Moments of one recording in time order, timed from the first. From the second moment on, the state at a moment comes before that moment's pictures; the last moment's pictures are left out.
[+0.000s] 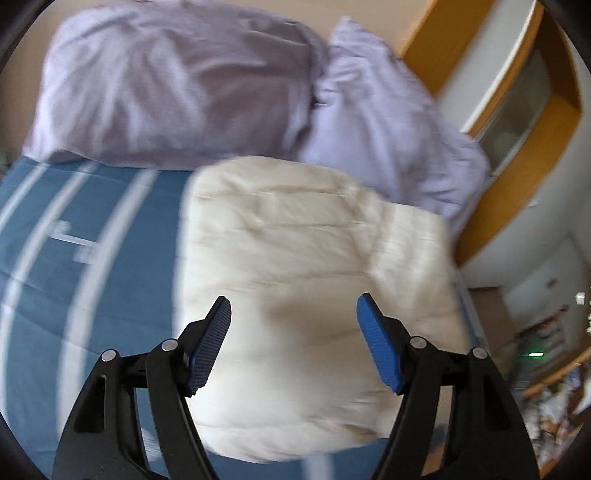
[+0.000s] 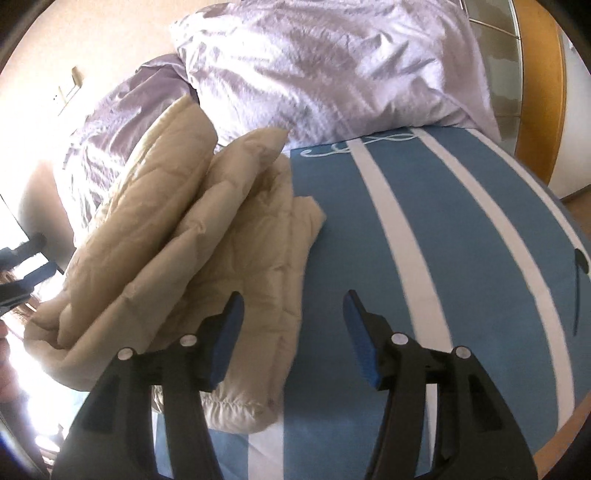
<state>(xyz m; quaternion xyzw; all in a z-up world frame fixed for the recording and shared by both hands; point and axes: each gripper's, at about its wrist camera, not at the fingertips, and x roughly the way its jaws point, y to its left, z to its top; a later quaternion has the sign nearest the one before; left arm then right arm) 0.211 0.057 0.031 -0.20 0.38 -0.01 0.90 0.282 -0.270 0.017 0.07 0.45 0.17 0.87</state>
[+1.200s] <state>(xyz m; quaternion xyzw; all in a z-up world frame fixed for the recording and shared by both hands) 0.241 0.030 -0.043 -0.15 0.43 -0.02 0.89 0.289 -0.184 0.053 0.01 0.39 0.21 0.89</state>
